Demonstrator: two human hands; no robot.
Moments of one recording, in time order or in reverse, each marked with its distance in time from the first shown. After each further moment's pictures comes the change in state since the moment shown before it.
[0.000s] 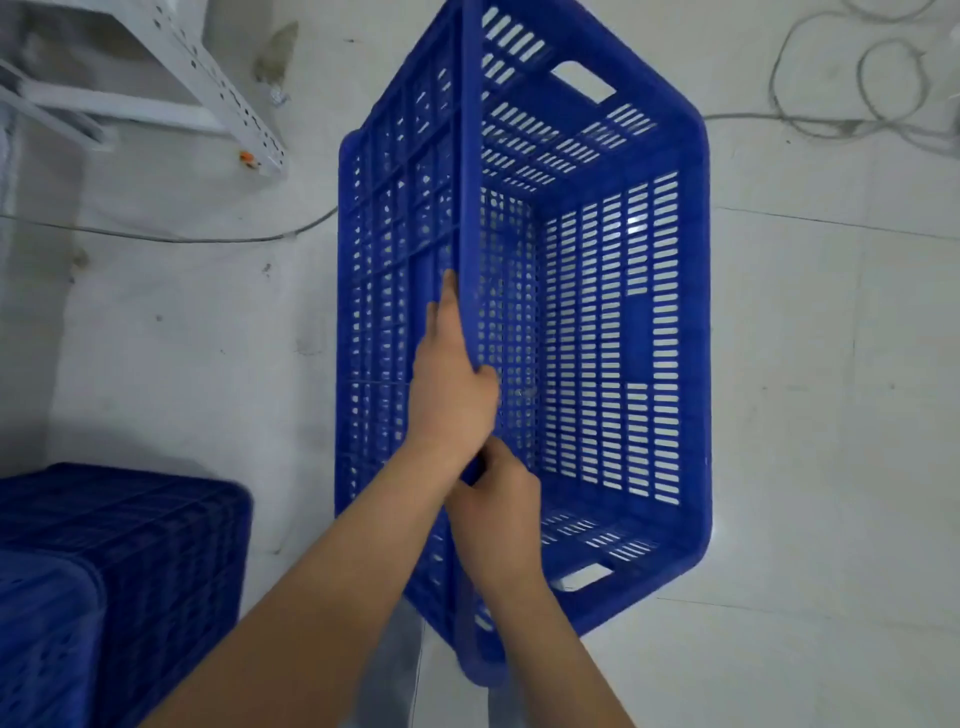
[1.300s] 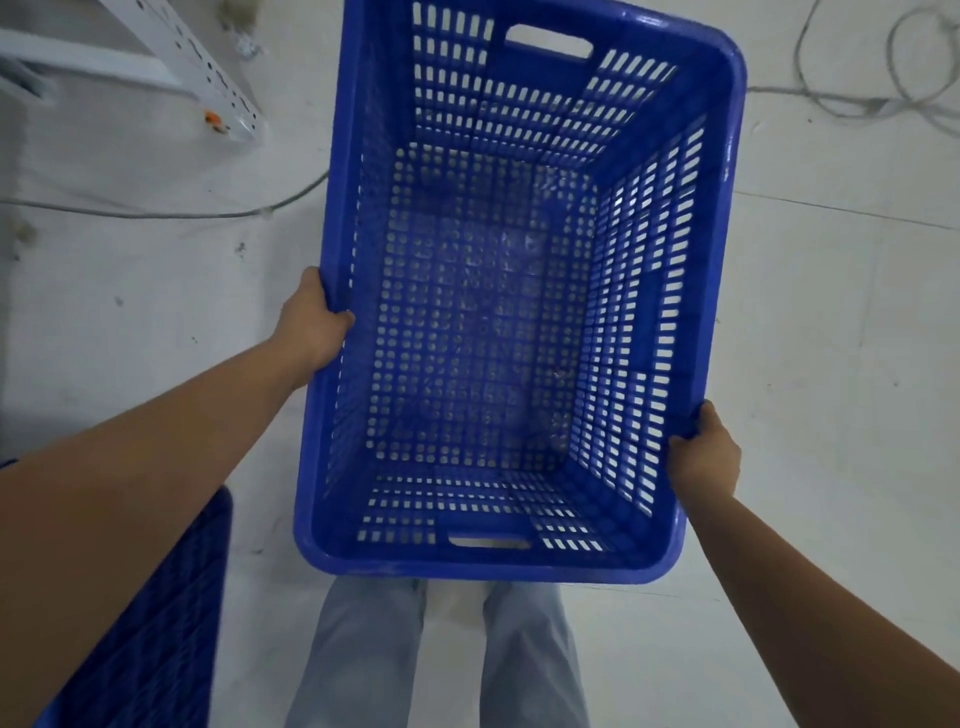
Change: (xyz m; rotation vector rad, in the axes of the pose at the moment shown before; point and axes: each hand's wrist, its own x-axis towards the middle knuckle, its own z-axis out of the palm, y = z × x) left_hand 0.127 -0.095 -0.075 0.143 -0.049 -0.311; right_hand 0.133 0.107 -0.139 -0.431 0.438 0.293
